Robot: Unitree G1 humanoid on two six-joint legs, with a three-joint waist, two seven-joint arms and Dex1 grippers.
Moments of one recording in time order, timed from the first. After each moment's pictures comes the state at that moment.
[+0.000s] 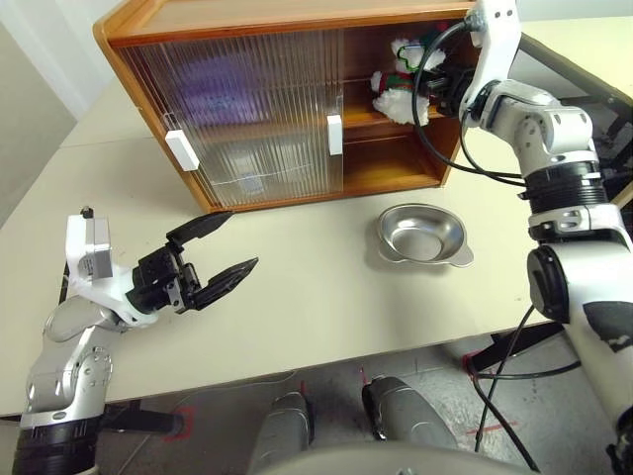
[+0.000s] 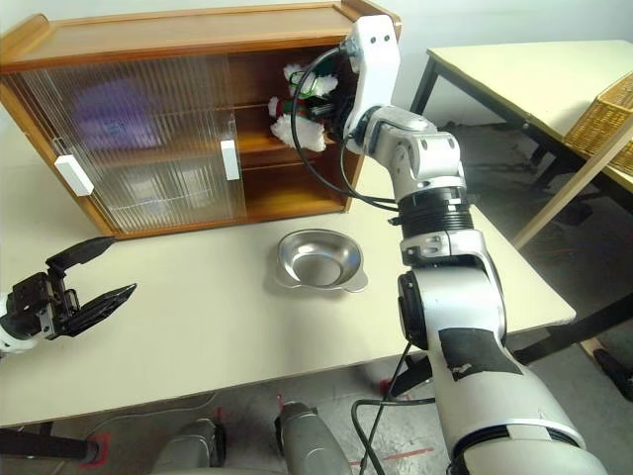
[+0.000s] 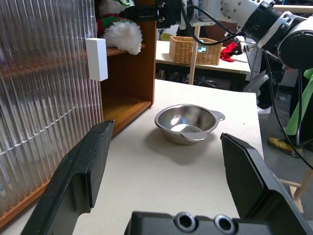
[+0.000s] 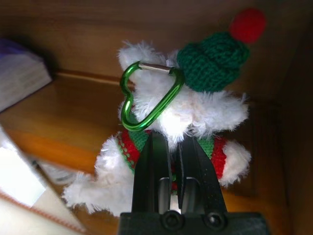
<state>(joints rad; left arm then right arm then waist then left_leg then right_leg) 0.10 0.61 0.35 -0.20 -0.73 0.04 -1.14 -1.19 -0.41 0.01 0.68 0.34 0.47 0.46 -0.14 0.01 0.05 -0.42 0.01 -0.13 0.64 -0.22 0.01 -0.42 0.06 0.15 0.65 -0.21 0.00</state>
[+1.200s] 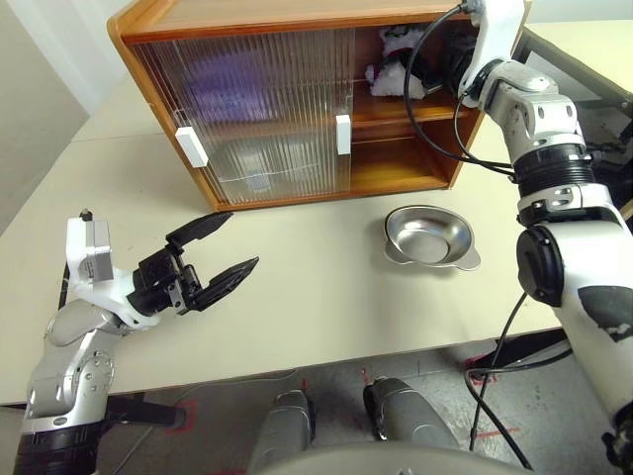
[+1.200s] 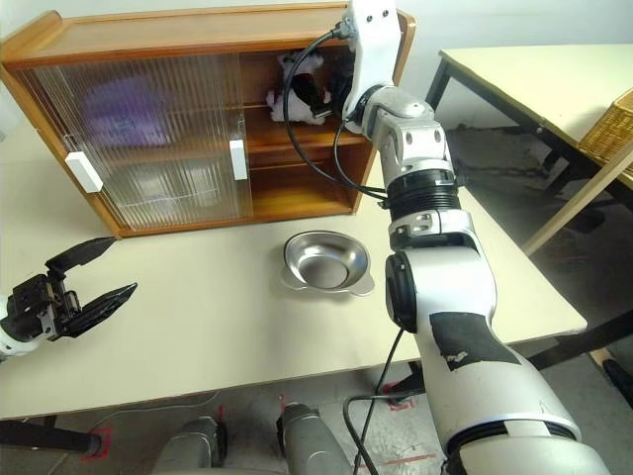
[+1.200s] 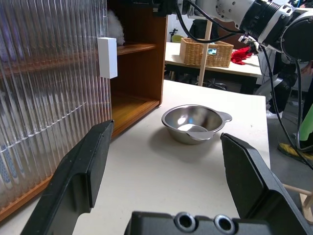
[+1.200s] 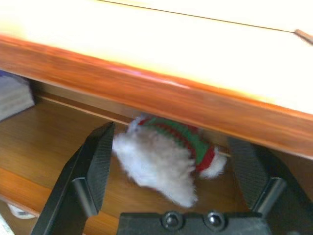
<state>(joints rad) 0.11 0.60 0.35 -0.22 -0.73 0.04 -1.11 -1.28 -0.38 -0.05 0.84 0.15 0.26 0.51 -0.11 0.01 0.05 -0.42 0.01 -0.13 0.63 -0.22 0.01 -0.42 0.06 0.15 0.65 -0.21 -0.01</state>
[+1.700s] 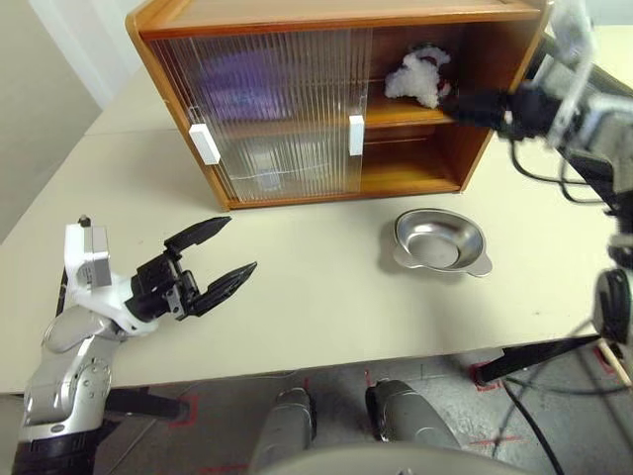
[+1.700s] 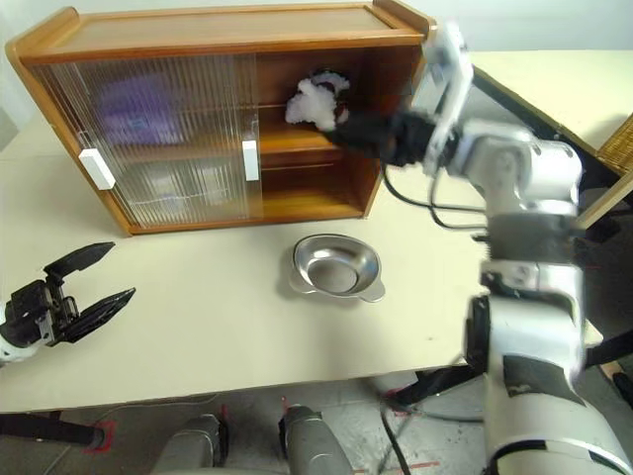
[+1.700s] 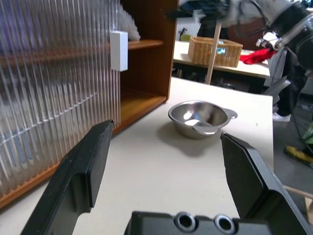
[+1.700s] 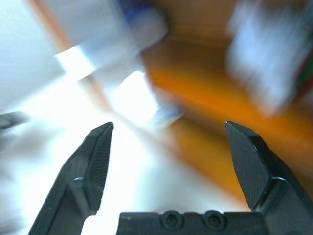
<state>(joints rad) 0.14 0.60 0.36 -0.23 -0.73 0.03 -1.11 -0.93 -0.77 -0.14 0.36 0.60 1.05 1.14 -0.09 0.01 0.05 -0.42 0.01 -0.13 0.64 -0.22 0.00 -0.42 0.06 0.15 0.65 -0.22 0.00</state>
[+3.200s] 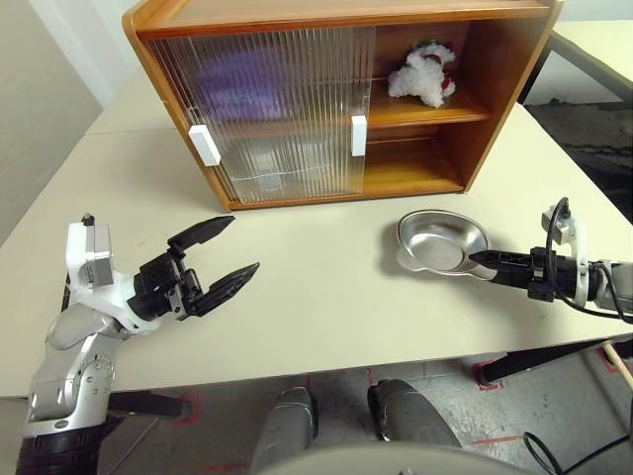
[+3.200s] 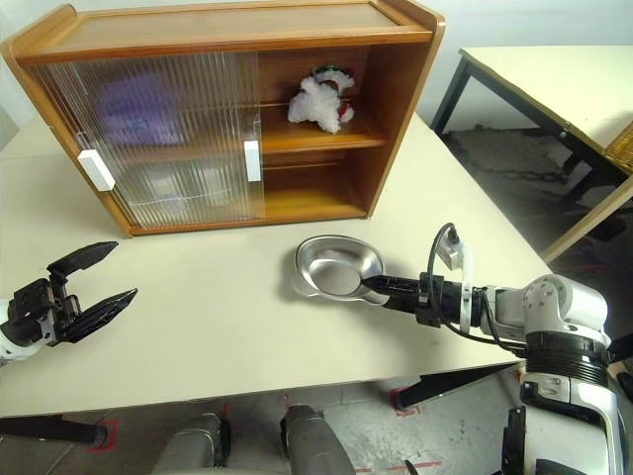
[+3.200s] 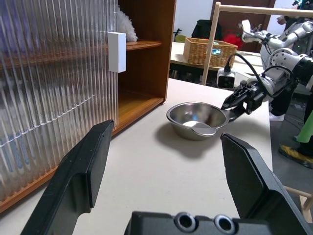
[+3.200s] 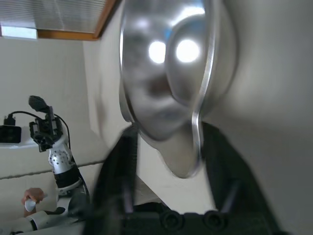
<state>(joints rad) 0.12 0.59 0.35 -0.22 -0.73 0.04 -1.14 -0.43 -0.77 -0.31 0.39 0.77 1.58 0.94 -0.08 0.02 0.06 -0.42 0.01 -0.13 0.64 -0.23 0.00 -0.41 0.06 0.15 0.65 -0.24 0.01</state>
